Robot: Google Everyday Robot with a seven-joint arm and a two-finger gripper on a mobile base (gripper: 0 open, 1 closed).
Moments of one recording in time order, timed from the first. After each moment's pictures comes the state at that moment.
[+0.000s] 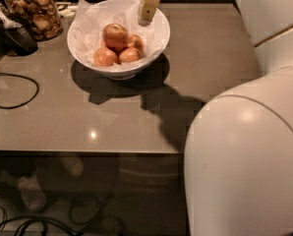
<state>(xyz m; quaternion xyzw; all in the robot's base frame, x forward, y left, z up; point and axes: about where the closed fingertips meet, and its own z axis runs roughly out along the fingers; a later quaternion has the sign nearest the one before) 0.683 0.008 1.050 -0.73 0.62 -0.03 0.28</state>
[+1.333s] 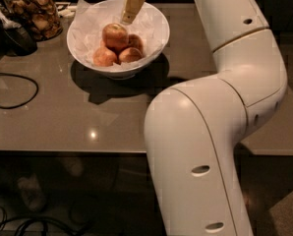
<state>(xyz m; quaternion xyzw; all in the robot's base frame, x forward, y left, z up) 0.734 0.043 1.014 -0.72 0.63 0.02 0.30</state>
